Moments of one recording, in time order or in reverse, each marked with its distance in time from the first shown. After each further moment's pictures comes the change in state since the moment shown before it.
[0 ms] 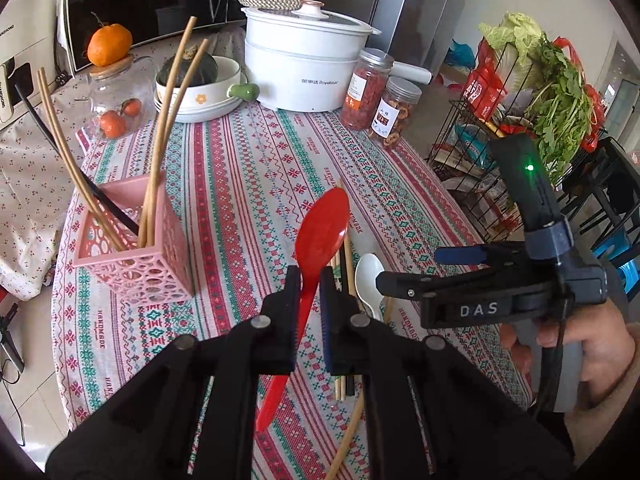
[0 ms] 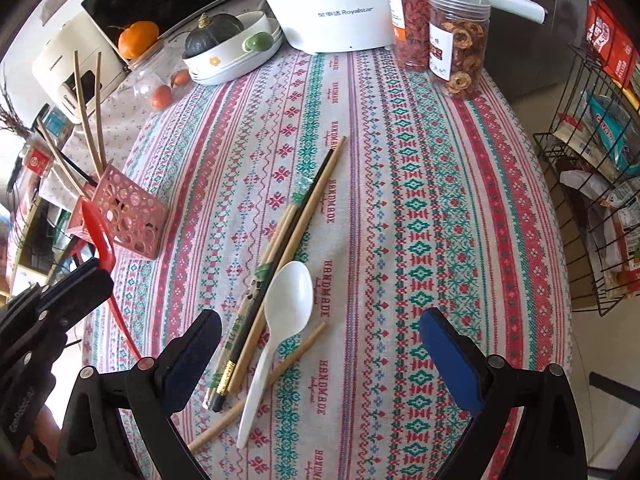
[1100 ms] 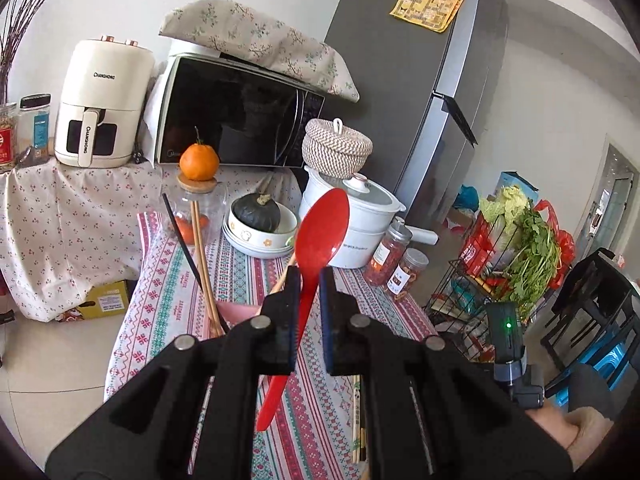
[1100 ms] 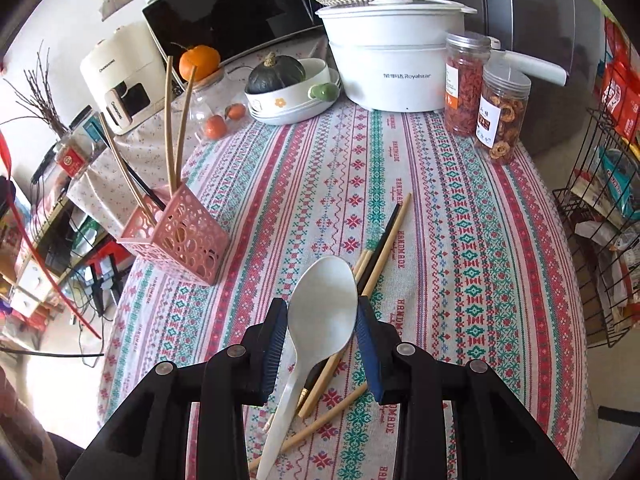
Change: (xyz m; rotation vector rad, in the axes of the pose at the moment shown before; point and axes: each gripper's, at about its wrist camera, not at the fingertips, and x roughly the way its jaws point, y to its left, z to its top) left arm -0.115 0.069 0.006 -0.175 -0.527 0.006; right arm -0.041 0.055 -0.010 -0.080 -0.235 0.018
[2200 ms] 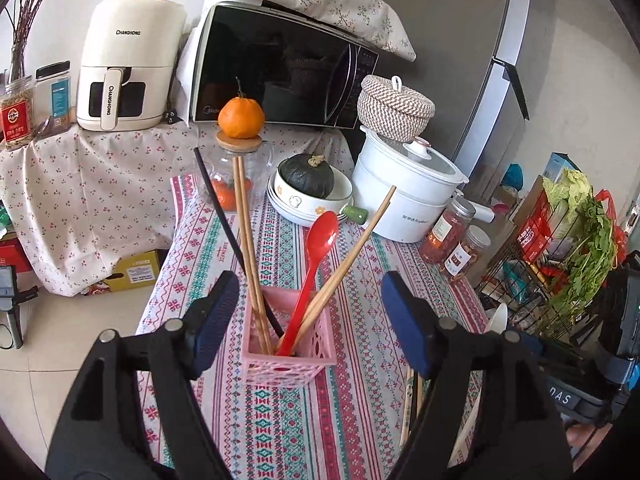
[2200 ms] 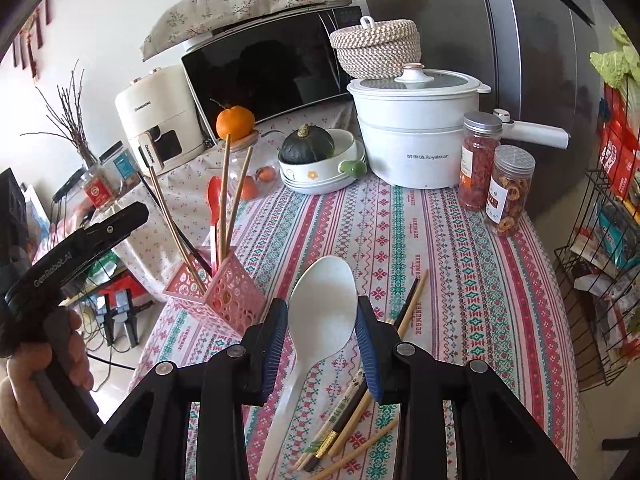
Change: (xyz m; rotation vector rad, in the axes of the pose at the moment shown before) left arm 0.047 0.025 -0.002 -0.044 0.209 0.169; right arm -0.039 0.029 0.018 -0.046 -0.220 0.018
